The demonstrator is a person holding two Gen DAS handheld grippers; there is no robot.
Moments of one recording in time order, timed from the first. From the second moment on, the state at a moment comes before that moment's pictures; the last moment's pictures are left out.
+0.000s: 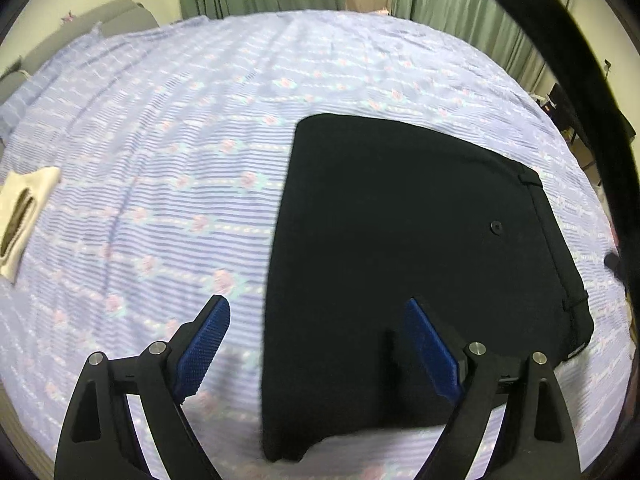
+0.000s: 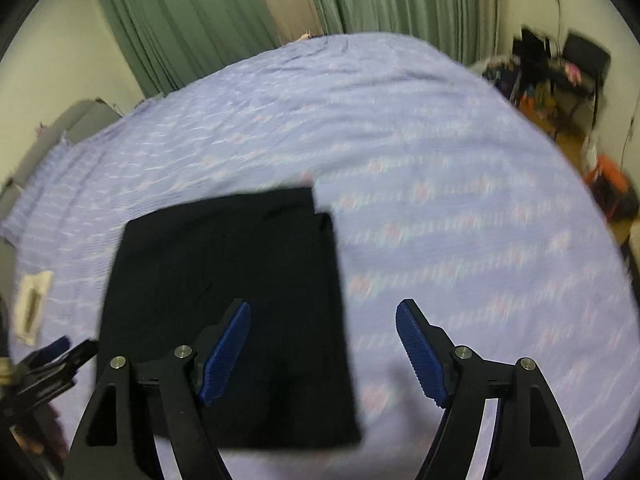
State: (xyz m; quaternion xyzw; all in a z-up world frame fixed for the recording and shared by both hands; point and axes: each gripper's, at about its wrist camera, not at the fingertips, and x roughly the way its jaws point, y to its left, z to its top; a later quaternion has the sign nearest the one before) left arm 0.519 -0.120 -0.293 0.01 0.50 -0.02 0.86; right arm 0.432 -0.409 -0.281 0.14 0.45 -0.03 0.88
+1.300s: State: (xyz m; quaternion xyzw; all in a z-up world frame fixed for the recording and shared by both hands) left arm 0.515 -0.098 -0.327 0.00 0.51 -0.08 0.86; right arm 0.411 -0.403 -0.389 0.43 0.40 -0.09 0.81
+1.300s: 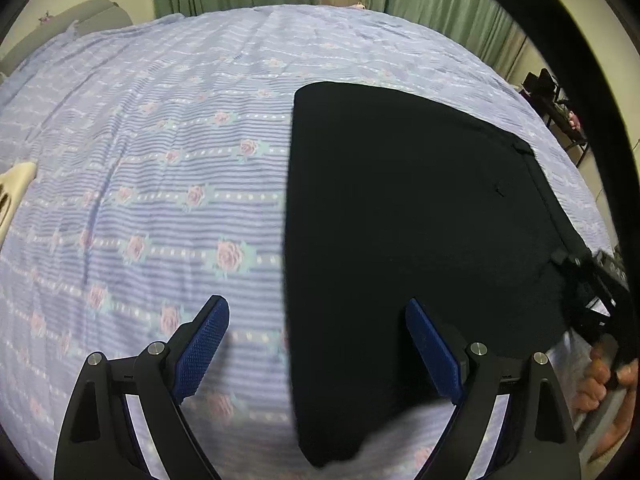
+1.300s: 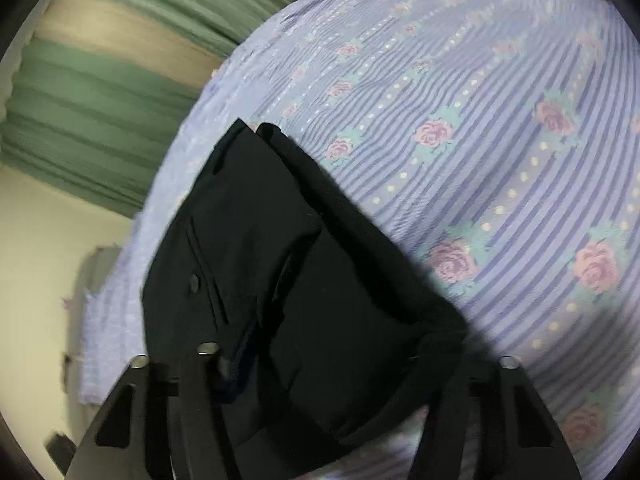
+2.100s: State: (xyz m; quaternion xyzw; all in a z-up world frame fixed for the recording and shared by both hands) left arm 0.631 -0.114 -0.361 -0.11 0.54 -0.22 0.80; right arm 0.428 -0.379 -0.364 0.27 0.44 -0.11 0.85
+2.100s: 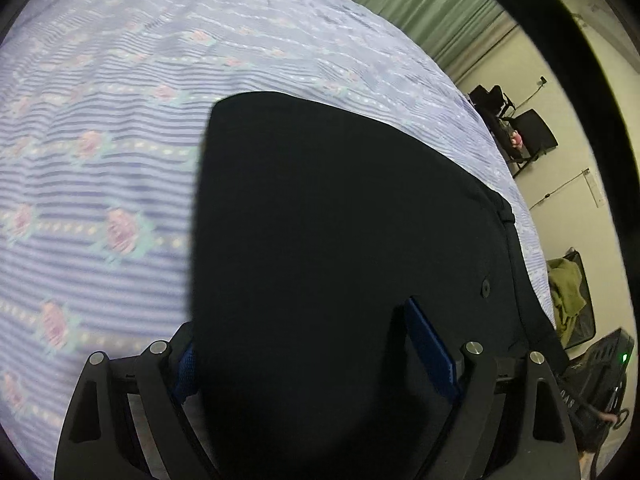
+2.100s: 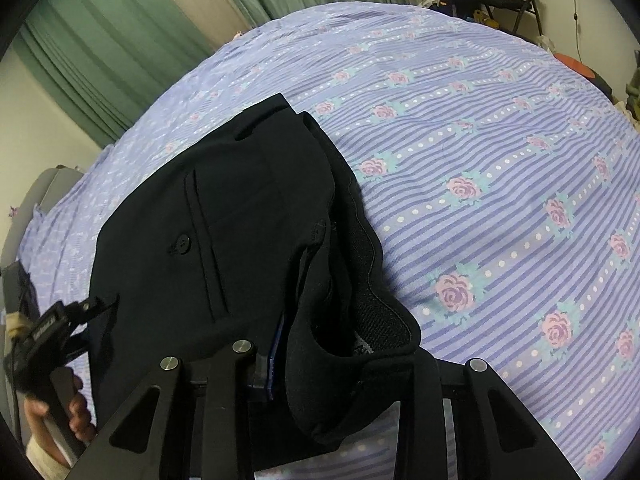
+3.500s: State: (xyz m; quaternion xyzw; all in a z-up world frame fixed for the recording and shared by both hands) left arm 0.360 -0.017 -0.067 -0.07 0.46 -0.23 0.86; right arm 0.239 -0.278 -0.082 0.09 0.38 0.04 0.92
